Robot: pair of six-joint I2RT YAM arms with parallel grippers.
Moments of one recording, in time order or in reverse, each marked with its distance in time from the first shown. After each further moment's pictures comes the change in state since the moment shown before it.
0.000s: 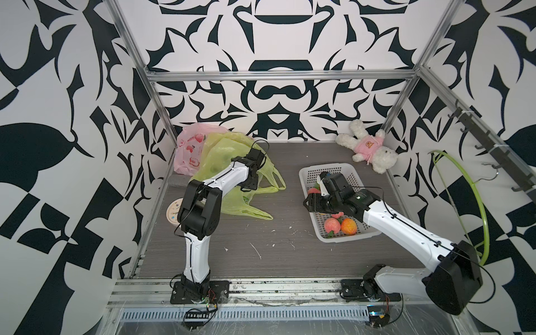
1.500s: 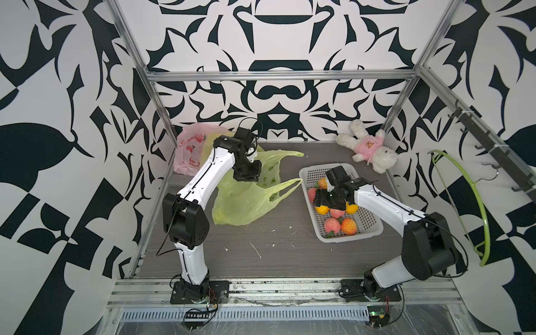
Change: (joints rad) left arm 0.043 -0.181 0.255 -0.421 0.670 -0.053; right arm -0.199 0.264 0.061 -0.055 0.042 -0.108
